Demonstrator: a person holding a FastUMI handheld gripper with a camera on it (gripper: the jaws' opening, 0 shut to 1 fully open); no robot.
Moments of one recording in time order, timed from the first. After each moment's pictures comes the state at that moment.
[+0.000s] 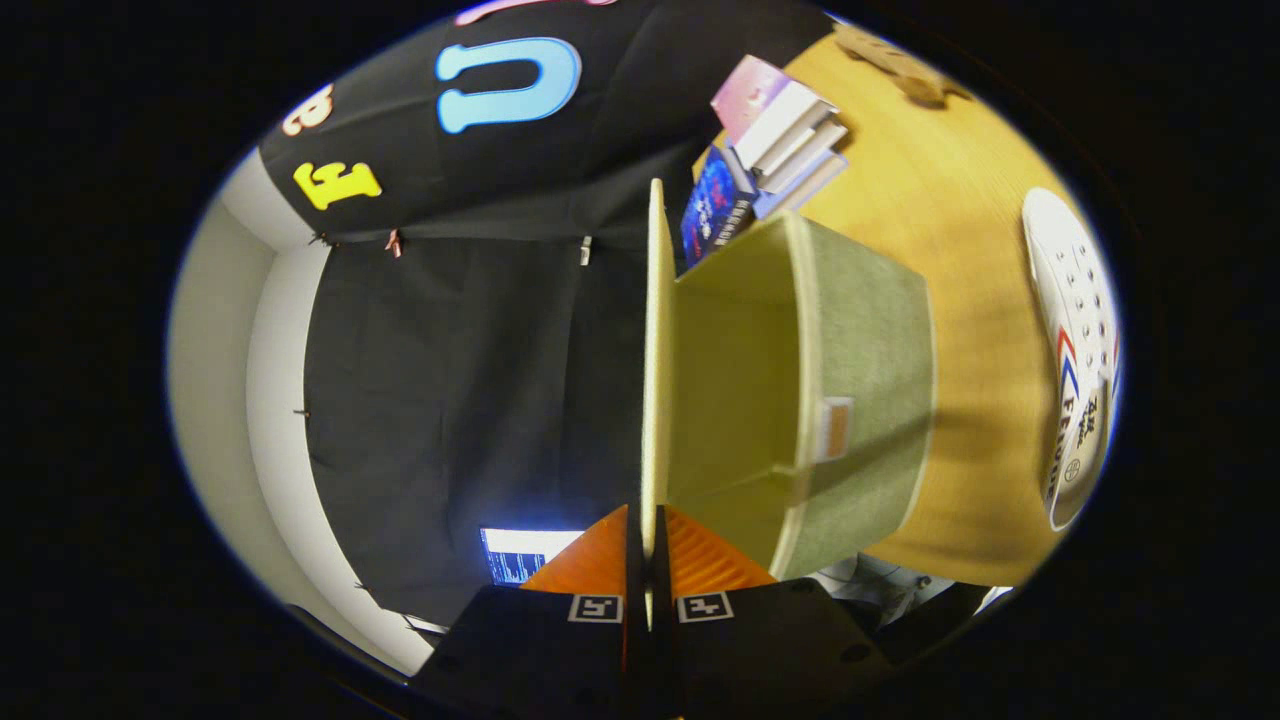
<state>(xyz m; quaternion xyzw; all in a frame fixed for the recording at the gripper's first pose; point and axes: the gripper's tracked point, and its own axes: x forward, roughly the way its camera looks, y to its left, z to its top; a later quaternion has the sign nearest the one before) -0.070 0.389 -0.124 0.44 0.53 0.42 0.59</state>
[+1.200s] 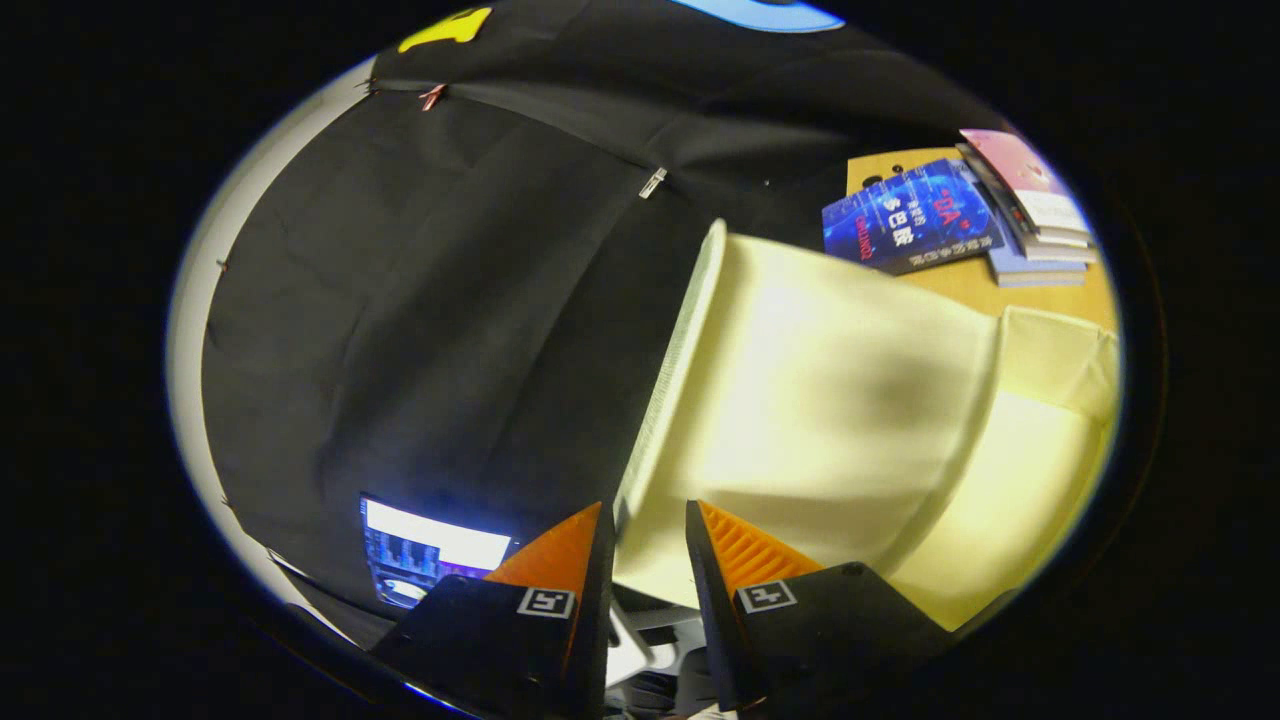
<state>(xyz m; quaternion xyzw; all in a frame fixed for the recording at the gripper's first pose) -0.074 0.646 -0.117 0.23 0.49 0.47 0.70</state>
